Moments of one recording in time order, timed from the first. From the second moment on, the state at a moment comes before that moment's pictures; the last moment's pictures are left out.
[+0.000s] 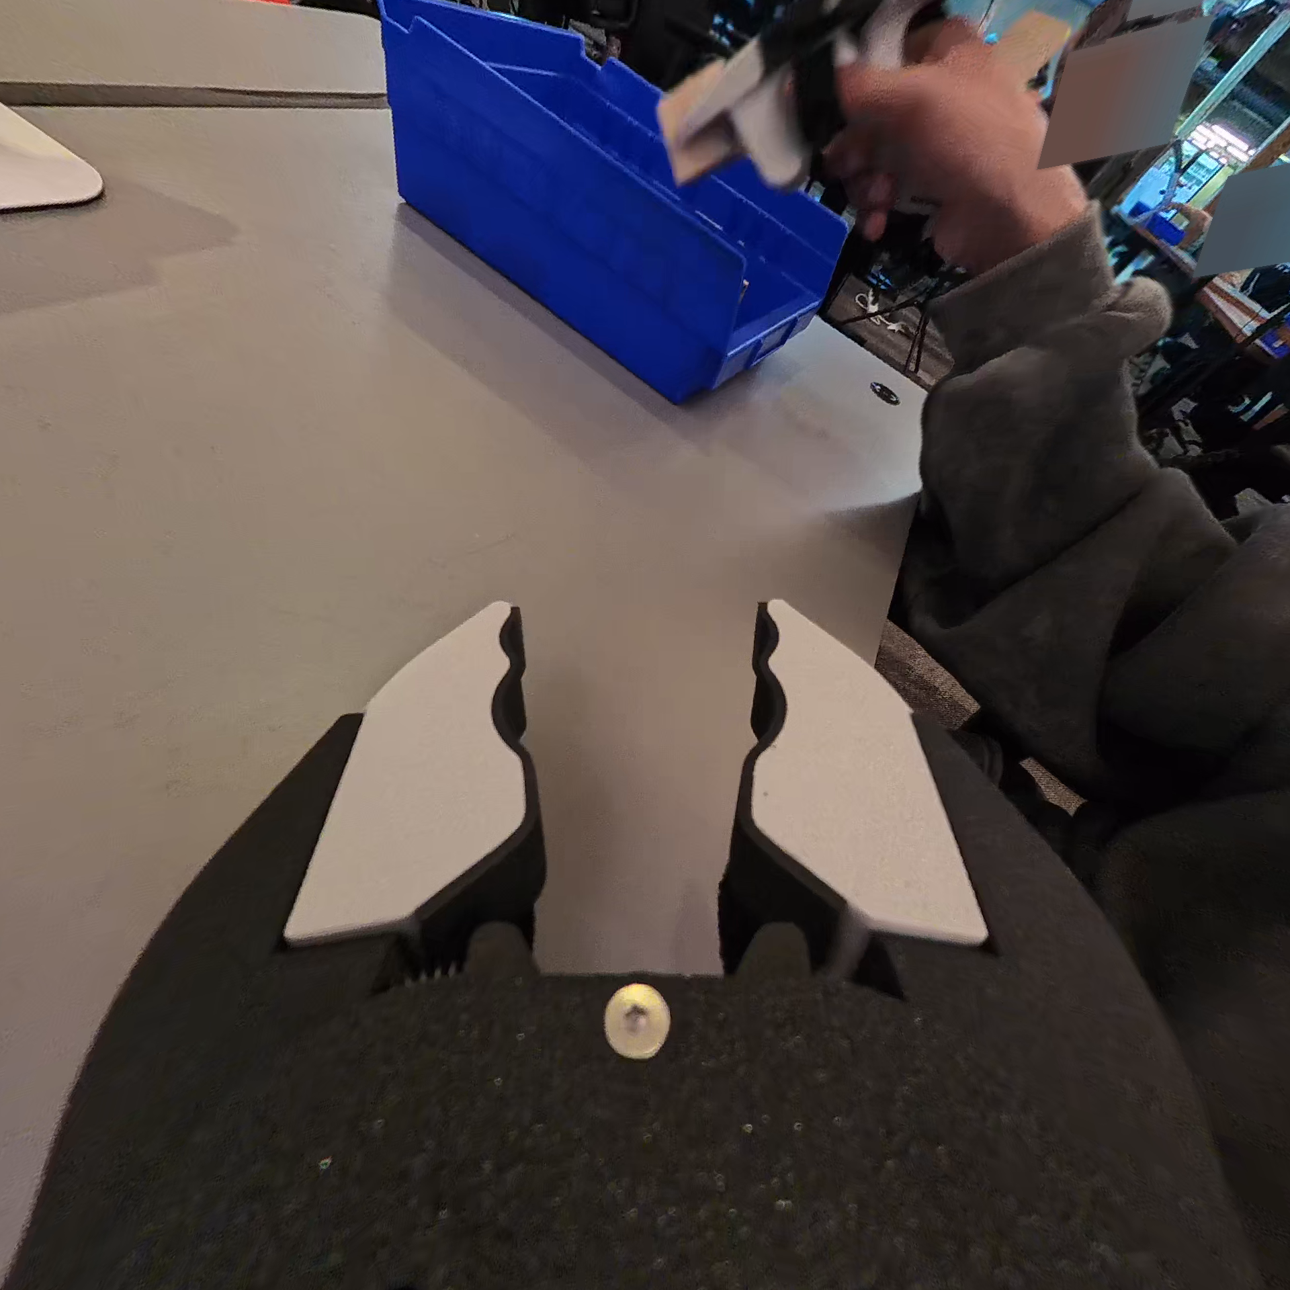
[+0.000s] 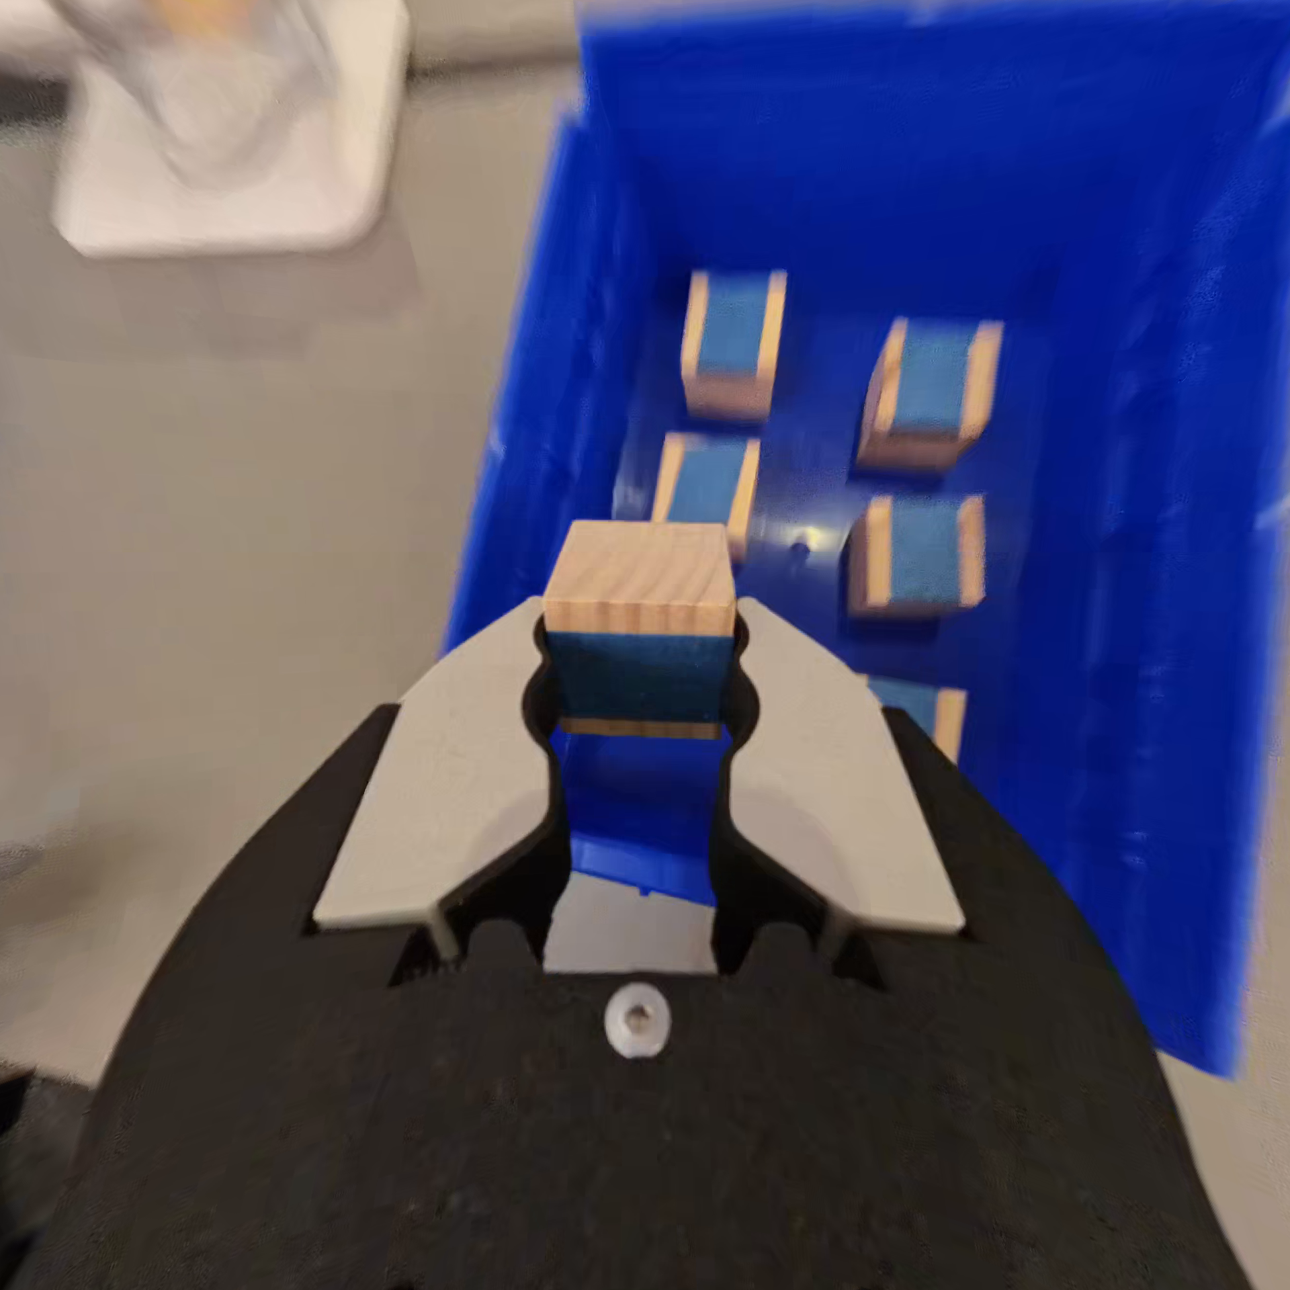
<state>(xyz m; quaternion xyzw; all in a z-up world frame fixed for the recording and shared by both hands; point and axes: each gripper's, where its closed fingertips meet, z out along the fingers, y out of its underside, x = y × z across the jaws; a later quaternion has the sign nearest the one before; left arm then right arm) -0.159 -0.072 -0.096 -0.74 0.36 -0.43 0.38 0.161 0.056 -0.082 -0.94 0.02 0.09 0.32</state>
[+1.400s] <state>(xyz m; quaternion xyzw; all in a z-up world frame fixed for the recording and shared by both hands) -0.272 0.010 -0.068 -0.76 0.19 -0.19 0.60 -0.080 0.014 -0.022 -0.62 -0.20 0.25 0.72</state>
